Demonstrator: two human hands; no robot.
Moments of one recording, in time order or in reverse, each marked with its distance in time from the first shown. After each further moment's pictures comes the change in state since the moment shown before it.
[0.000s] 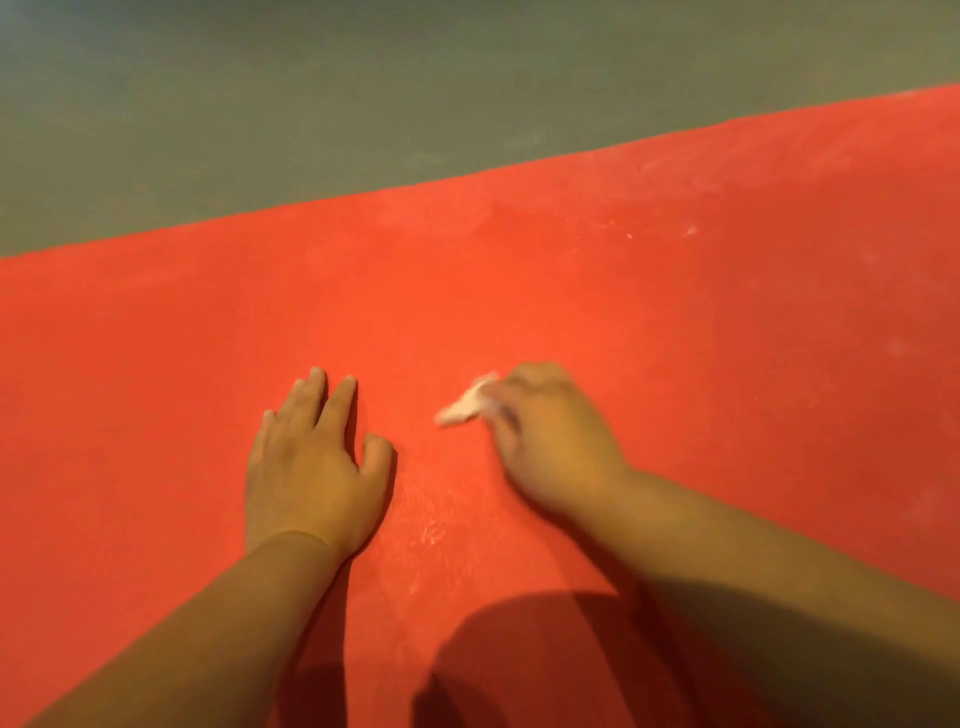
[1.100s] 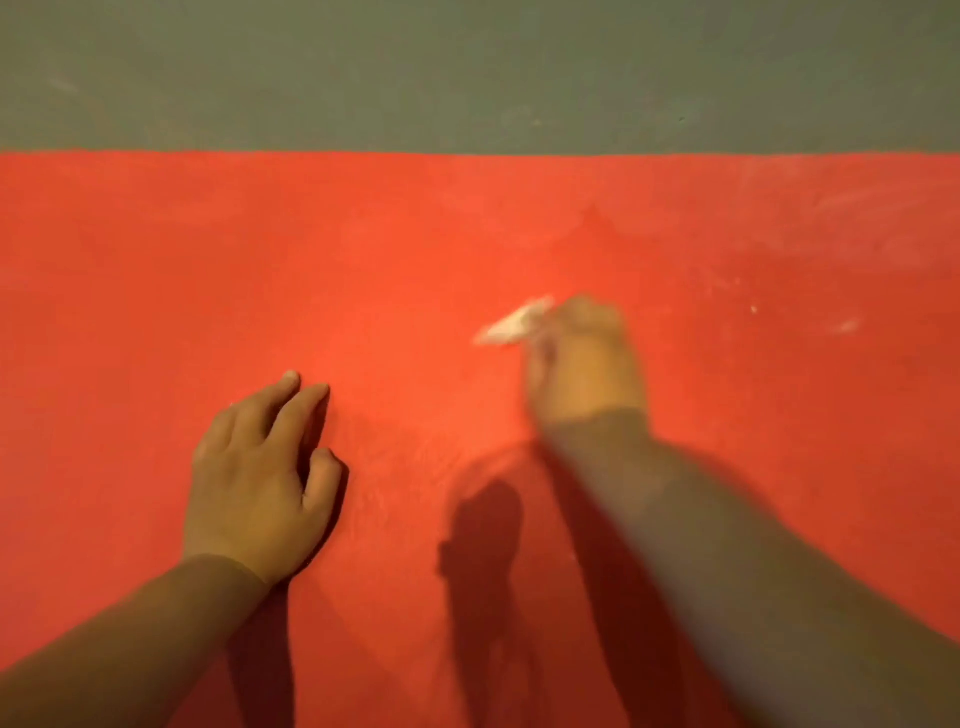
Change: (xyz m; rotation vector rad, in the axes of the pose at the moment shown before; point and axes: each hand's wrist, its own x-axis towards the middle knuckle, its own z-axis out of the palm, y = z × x) left_hand 0.018 0.009 -0.014 -0.001 0.072 -0.180; right_hand 0.123 0.072 0.003 -0.042 -0.038 0.083
